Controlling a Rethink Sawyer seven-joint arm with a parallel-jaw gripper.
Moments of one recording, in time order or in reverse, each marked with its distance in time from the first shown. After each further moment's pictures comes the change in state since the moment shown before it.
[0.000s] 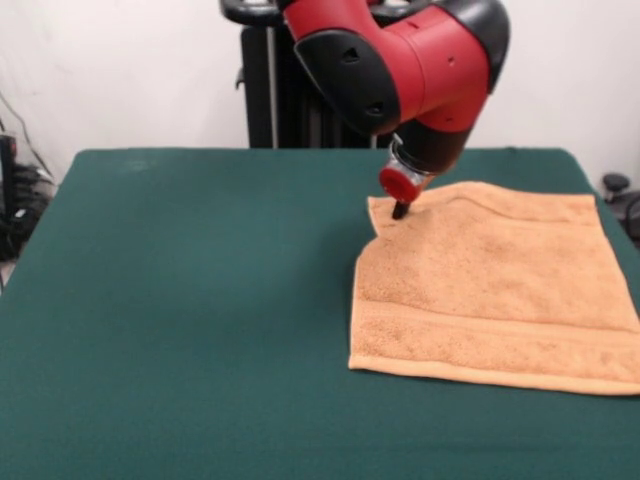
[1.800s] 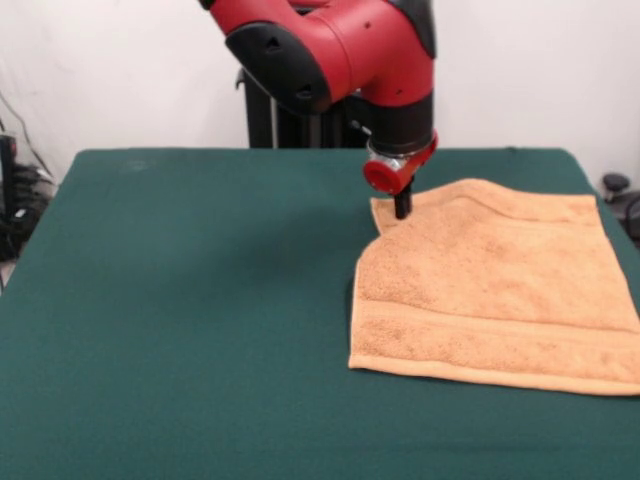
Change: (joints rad) arm -0.258 0.001 0.168 0.192 -0.152 -0.274 0.000
